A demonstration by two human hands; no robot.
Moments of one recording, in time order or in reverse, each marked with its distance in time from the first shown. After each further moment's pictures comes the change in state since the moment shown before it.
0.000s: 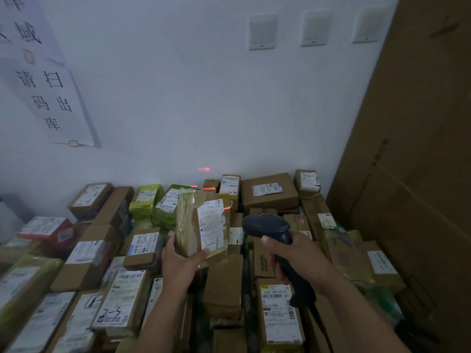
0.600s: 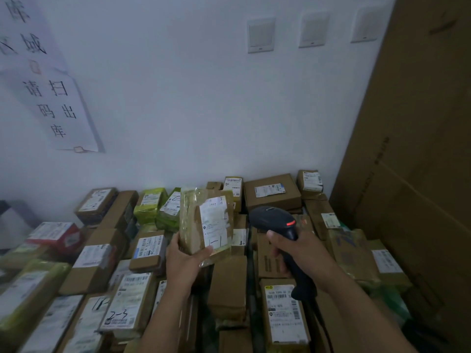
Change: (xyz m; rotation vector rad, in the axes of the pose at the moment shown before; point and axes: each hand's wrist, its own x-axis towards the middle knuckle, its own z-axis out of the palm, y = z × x) left_hand -0.003 0.017 -0.002 -0.083 -0.016 -0.012; right_hand 0.003 0.000 -0.001 0.006 0.088 -0.057
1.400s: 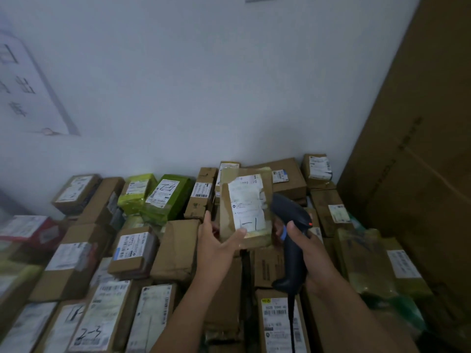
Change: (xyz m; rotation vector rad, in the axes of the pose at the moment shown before) left_hand 0.006 0.035 0.094 0.127 -0.168 0.135; right_hand 0.091 0.074 -0.016 0.553 0.096 0.185
